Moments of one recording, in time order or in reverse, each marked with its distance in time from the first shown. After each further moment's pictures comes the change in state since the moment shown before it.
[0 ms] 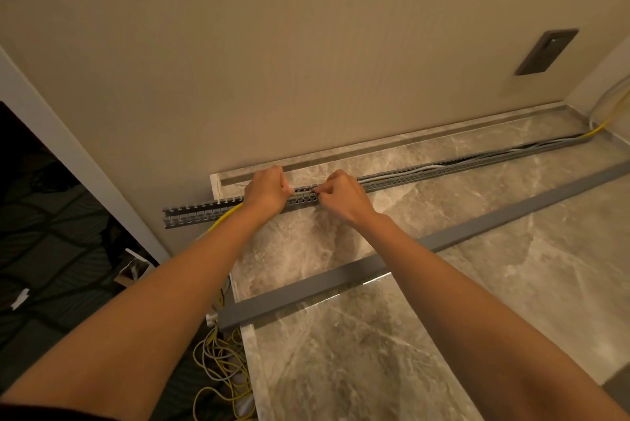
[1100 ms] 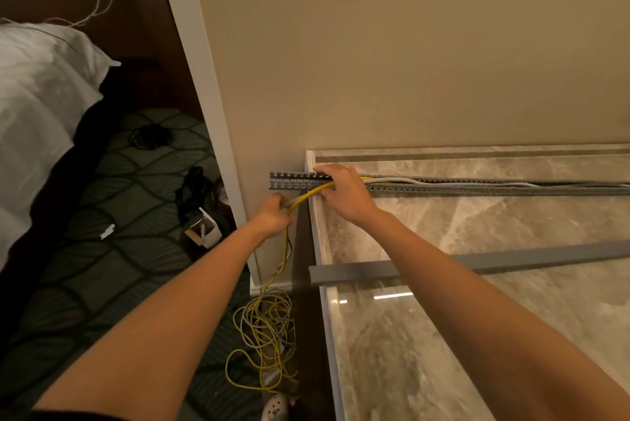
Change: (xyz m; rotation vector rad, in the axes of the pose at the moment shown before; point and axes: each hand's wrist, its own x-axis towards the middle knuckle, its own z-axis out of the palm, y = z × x) left_hand -0.068 -0.126 -0.036 -0.276 -0.114 -0.349; right_hand -0.012 -0.096 0.079 -0.085 -0.100 -0.373
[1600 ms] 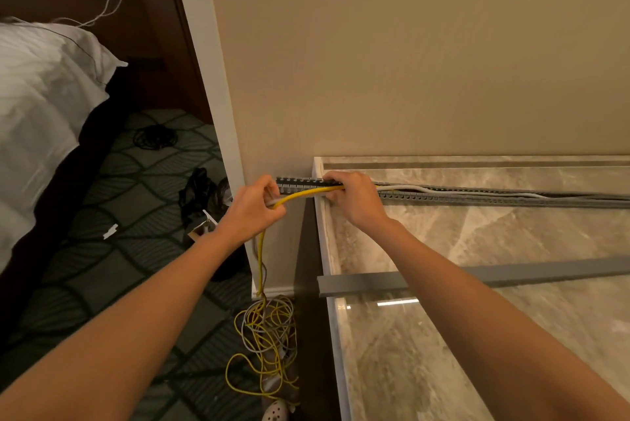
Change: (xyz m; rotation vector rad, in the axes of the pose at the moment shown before) left_hand -0.008 -0.022 -0.039 0.068 0.266 0.451; right_hand 0.007 0.001 0.003 0.018 0.090 0.006
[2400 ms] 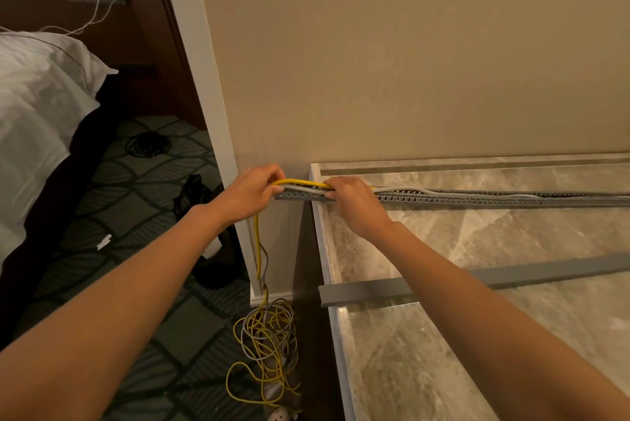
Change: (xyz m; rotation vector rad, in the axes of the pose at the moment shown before) left_hand 0.041 0.010 -0.024 0.186 -0.197 0.155; right_hand 0.000 0.003 -0.005 -0.264 -0.057 -0.124
